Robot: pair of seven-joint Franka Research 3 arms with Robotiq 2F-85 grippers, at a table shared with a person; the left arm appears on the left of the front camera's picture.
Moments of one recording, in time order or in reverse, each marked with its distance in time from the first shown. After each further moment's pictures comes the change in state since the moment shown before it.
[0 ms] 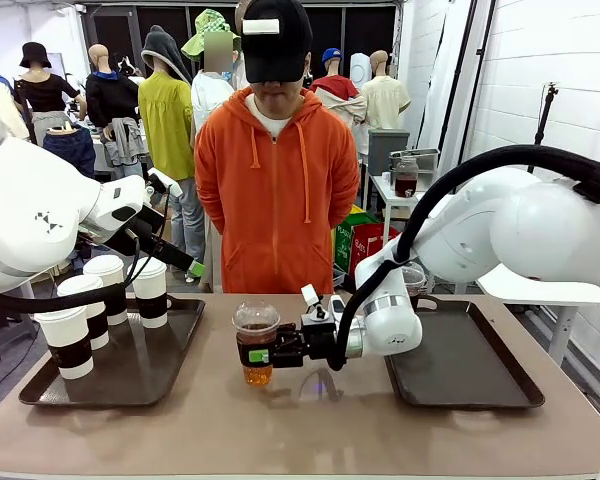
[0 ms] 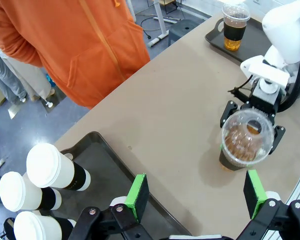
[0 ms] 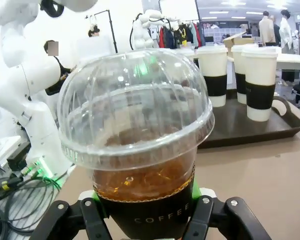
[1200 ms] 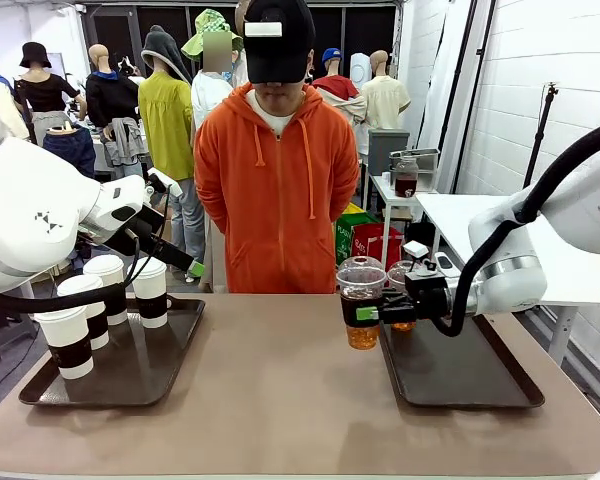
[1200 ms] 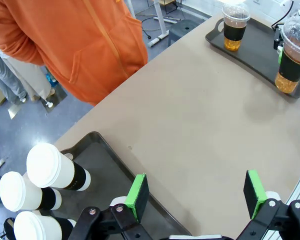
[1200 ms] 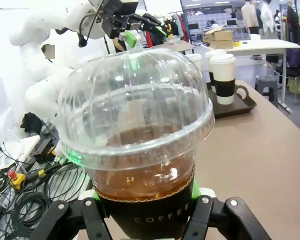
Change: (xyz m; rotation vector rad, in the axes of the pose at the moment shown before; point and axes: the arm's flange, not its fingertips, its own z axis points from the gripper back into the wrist) left arm 0.000 0.000 0.000 0.000 0.000 0.000; right arm 0.082 0.051 0.210 -0.080 0.064 -0.072
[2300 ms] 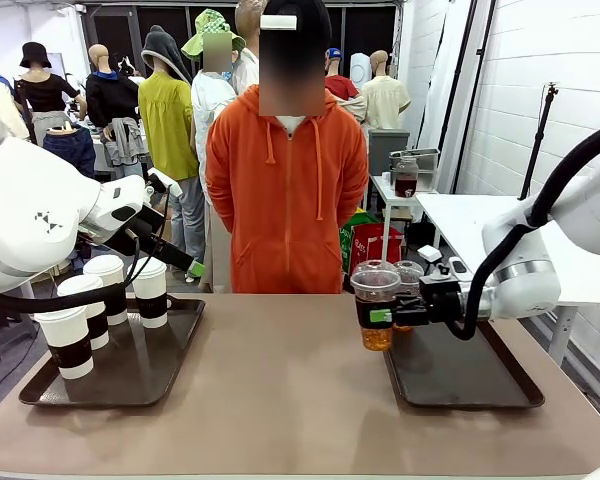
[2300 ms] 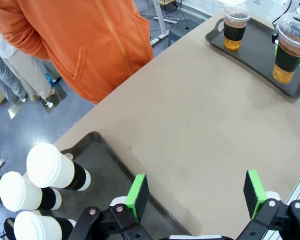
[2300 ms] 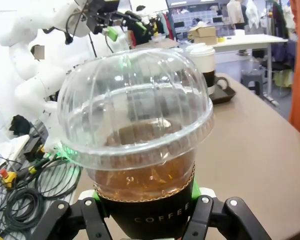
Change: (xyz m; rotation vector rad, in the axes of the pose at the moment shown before) left arm 0.000 0.000 0.000 0.000 0.000 0.000; right arm -0.016 -0.009 0.042 -0.080 -0.003 -0.004
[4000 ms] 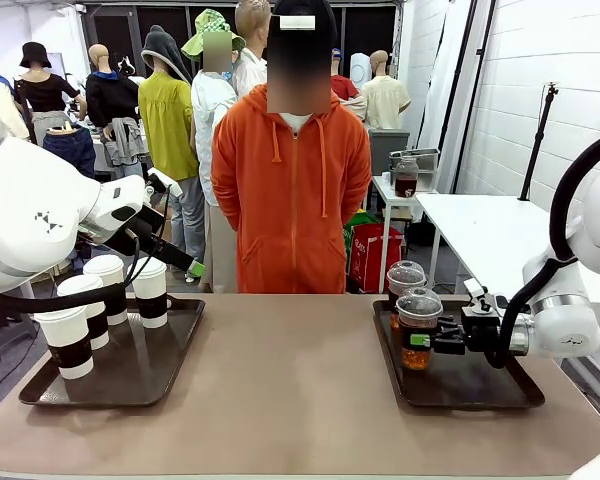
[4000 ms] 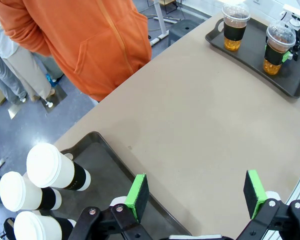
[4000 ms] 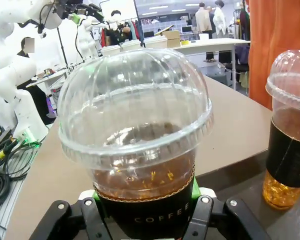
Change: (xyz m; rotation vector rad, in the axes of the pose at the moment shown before) left arm 0.000 0.000 0.000 0.000 0.000 0.000; right arm -0.093 -0.043 0.077 -0.148 -0.062 0.039
